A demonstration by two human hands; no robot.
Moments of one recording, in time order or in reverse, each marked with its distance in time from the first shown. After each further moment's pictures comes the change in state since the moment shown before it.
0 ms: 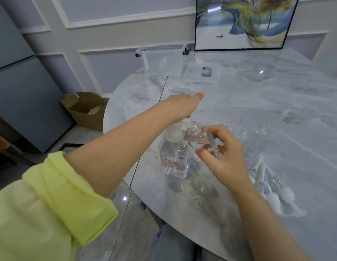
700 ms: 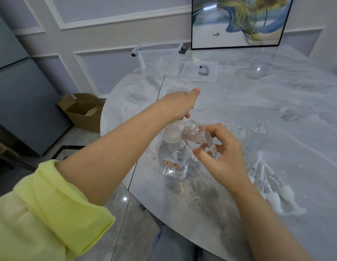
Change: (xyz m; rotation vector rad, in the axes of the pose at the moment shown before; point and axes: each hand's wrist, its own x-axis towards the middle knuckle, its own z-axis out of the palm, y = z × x) left_hand 0.005 0.000 -0.001 -0.030 0.016 0.002; right_hand 0.000 0.002 0.000 -0.027 0.009 -0.043
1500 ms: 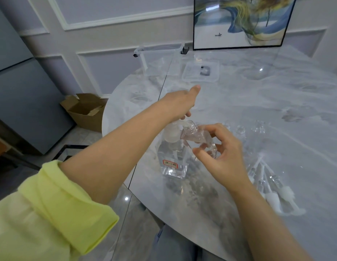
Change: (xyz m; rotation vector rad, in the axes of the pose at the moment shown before) left_hand -0.002 0.001 0.003 -0.049 0.048 0.024; right_hand 0.000 -0.001 -0.002 0.026 -0.001 -0.037
